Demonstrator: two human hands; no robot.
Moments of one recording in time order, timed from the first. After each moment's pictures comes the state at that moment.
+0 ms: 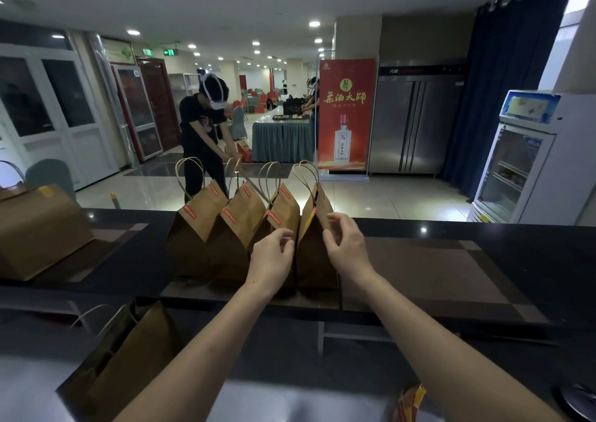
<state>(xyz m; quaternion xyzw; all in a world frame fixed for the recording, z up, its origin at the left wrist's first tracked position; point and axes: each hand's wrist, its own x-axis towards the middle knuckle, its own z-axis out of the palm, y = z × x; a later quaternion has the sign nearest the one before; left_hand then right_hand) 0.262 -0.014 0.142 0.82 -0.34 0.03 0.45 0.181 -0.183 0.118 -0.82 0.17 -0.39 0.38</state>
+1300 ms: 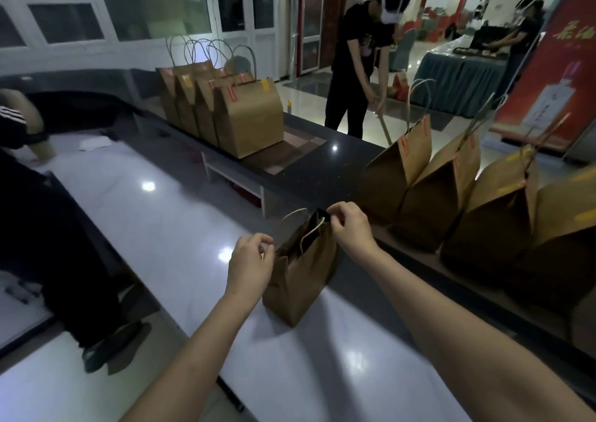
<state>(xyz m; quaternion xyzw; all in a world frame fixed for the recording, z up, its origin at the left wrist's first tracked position) 0.345 0.349 0.018 0.91 0.02 0.08 0.41 0.407 0.114 0.026 -0.91 0.01 -0.14 0.39</state>
